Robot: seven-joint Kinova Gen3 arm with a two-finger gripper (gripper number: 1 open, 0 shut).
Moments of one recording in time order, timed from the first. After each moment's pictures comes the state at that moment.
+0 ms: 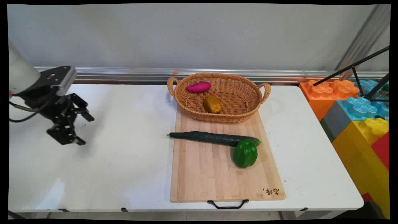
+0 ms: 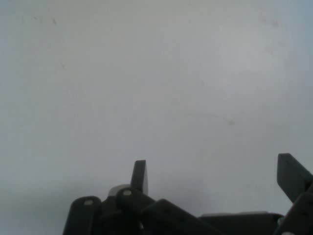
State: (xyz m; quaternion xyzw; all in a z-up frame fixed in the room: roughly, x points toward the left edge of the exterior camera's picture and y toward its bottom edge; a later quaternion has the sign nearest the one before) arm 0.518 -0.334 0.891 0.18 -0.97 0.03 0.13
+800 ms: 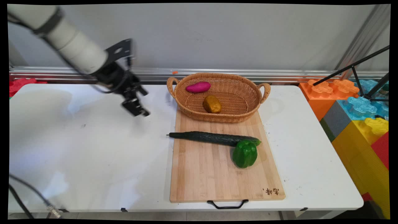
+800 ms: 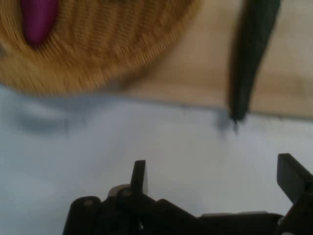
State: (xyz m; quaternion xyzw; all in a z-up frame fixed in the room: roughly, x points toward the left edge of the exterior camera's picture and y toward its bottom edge) arm 0.402 -0.437 0.903 0.23 -0.95 0.11 0.20
